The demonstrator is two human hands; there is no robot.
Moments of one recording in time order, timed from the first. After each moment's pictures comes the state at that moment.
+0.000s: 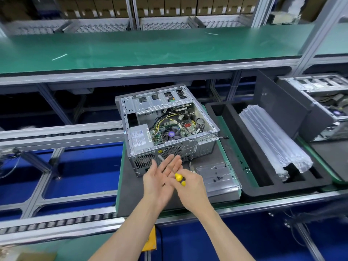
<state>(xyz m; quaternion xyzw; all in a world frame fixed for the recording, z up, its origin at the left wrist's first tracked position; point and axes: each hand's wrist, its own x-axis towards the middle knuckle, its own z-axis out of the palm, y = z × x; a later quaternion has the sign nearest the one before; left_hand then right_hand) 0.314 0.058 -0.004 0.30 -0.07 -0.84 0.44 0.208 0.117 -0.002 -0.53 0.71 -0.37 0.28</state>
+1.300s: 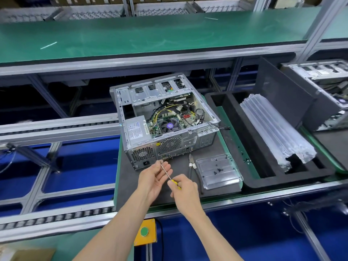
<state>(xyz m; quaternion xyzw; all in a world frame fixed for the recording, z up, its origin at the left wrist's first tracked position) 0.329 0.032 -0.060 0.47 -0.12 -0.76 0.43 0.227 0.125 -0.062 -0.46 0.74 -0.33 0.35</state>
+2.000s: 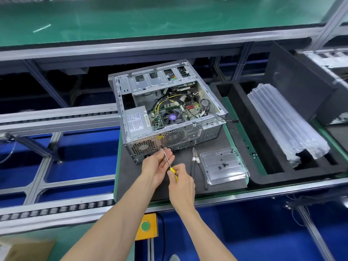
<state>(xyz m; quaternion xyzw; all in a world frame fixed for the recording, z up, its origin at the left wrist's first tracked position) 0.313 0.005 -0.067 0.49 -0.09 -0.76 0.42 0.252 0.107 -0.076 -0.43 0.79 -0.35 0.27</state>
